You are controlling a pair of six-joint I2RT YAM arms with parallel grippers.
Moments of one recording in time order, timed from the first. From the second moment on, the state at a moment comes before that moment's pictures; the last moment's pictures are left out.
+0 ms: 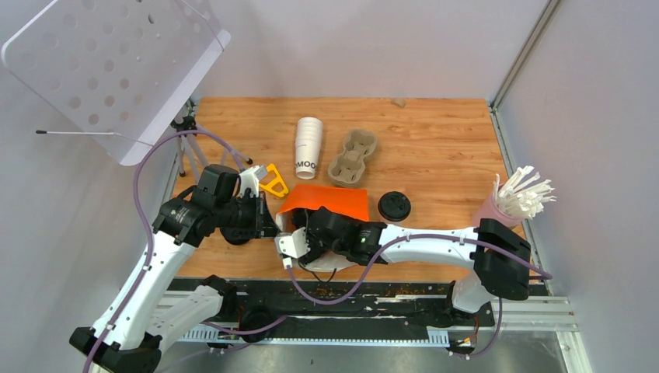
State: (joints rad) left arm -0.44 0.86 1.06 -1.10 0.47 -0.48; right arm 1.24 1.56 1.01 -0.10 0.22 -0.92
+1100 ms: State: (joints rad) left arm -0.44 0.89 1.06 -1.10 0.49 -0.48; right arm 1.23 1.55 1.09 -0.25 0.17 -0.85
